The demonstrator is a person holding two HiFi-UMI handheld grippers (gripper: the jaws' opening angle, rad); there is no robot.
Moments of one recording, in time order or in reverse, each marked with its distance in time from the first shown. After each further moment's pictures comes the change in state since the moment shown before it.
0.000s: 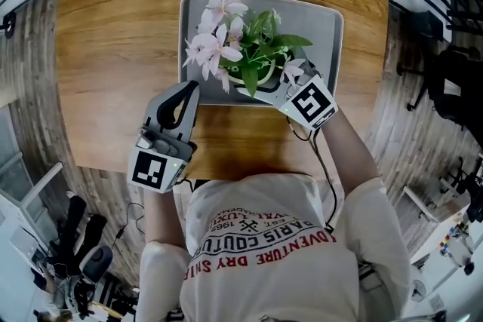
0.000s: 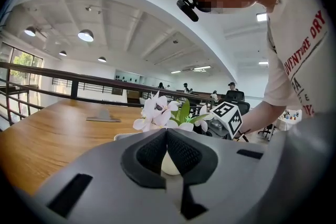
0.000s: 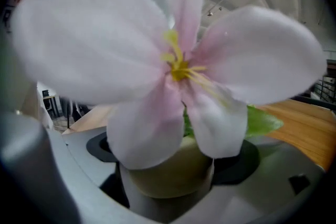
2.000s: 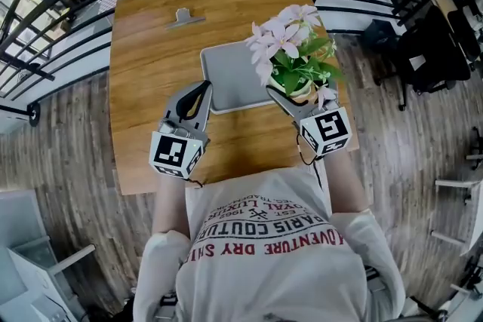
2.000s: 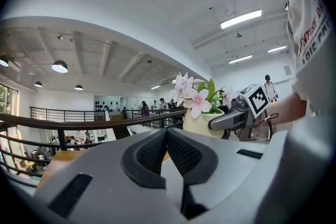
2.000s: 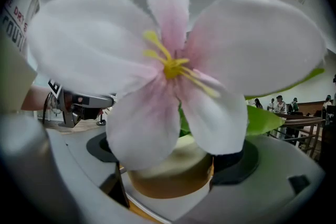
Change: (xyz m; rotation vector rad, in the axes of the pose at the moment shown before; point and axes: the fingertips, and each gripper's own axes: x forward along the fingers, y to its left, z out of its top) left arm -0.090 -0.054 0.135 0.318 -0.211 -0.167; right arm -0.186 0.078 0.153 -0.013 -0.258 -0.801
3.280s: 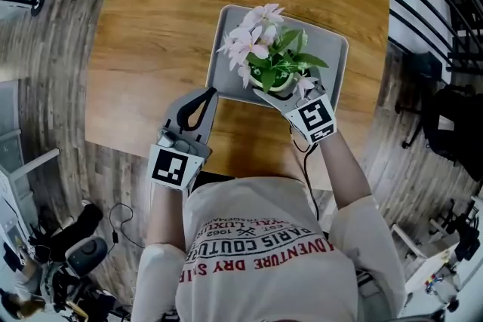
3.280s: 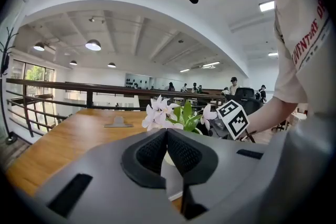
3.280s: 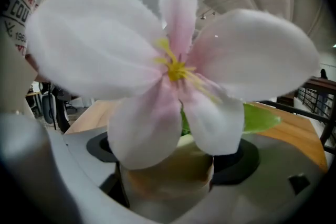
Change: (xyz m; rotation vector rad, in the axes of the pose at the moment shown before) left arm 0.011 0.003 -0.120 -0.268 0.214 0.313; right arm 0.130 0.063 -0.175 -0.031 0.267 0.633
